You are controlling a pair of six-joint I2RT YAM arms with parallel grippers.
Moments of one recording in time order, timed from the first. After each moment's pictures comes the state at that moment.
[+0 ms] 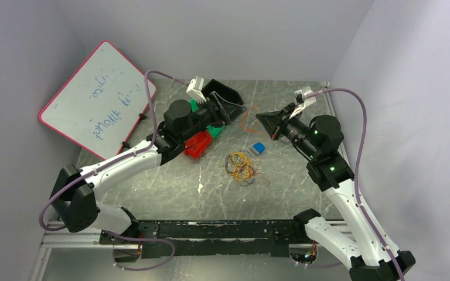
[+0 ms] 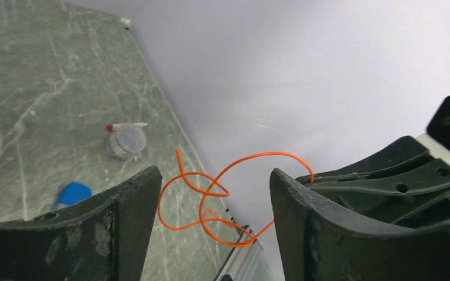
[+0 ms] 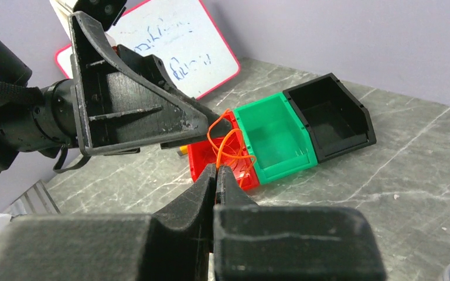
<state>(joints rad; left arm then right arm) -0.80 1.41 1.08 0.36 0.05 -0.90 0.40 0.82 0.94 -0.10 -0.32 0.27</state>
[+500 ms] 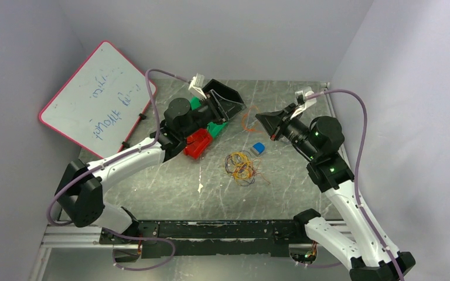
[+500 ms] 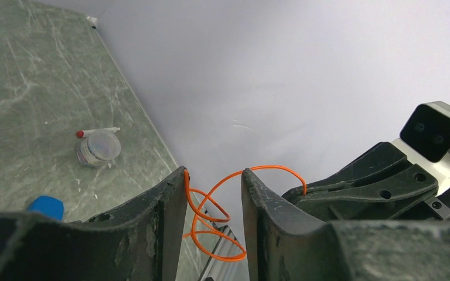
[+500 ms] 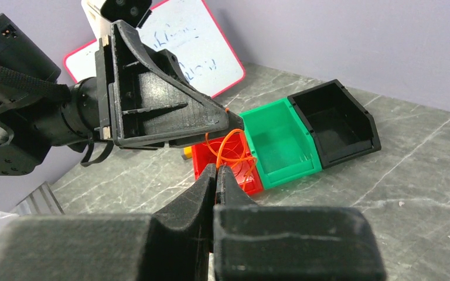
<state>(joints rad) -0.77 1.46 1.08 0.50 0.15 -0.97 0.40 0.82 0.93 -0.07 -0.33 0.28</state>
